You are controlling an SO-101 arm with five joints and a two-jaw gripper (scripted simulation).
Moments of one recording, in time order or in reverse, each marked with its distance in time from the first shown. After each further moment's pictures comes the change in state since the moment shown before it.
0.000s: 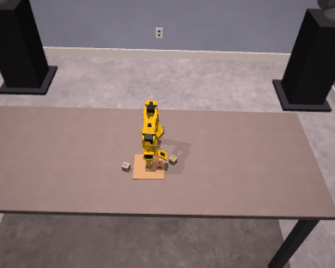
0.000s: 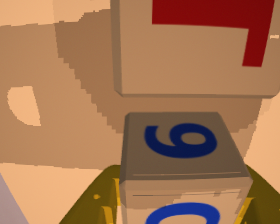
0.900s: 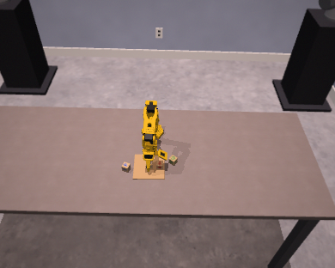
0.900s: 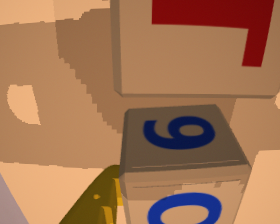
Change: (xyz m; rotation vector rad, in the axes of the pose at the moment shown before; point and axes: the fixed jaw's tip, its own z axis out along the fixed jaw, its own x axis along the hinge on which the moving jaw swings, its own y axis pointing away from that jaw) arm 0.000 0.000 0.000 0.000 0.000 0.000
